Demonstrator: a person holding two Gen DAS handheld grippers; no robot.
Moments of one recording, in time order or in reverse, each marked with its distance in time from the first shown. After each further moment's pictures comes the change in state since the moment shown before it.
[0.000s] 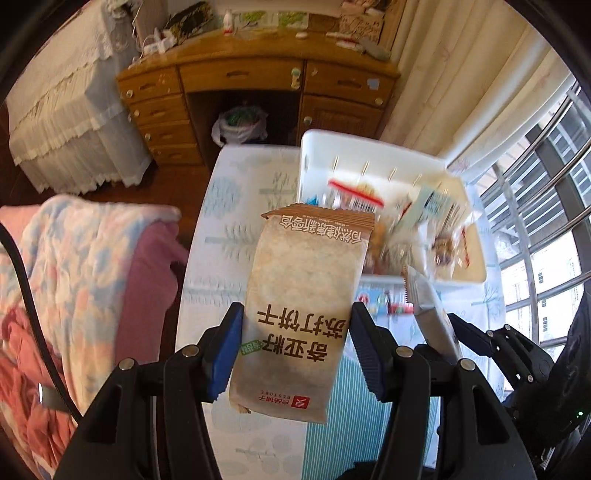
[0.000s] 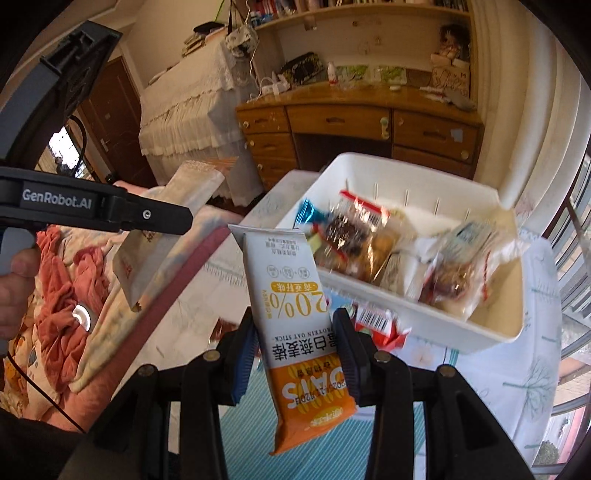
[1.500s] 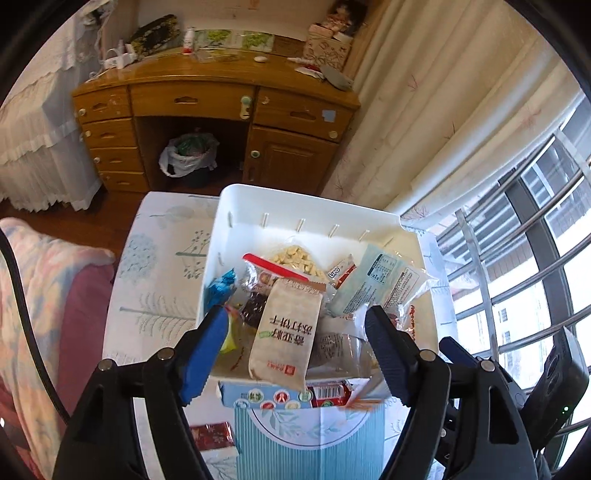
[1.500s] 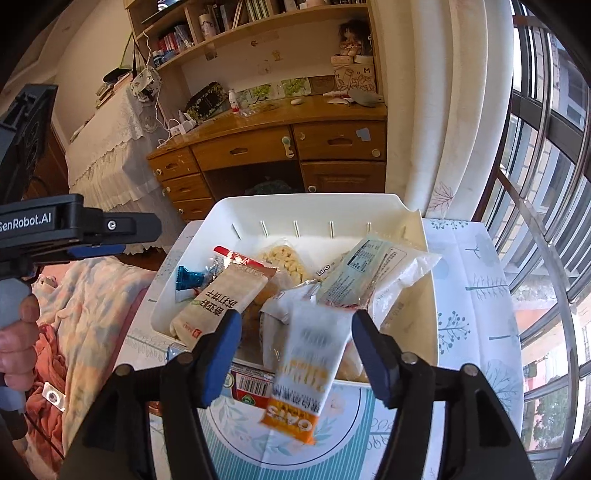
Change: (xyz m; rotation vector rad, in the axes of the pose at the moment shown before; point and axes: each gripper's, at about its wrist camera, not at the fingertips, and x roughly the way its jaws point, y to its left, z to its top) left arm 0.047 -0.055 0.067 -0.035 -0.101 -0.190; right arm 0.000 -0.097 0.022 0.236 -0.065 -0.191
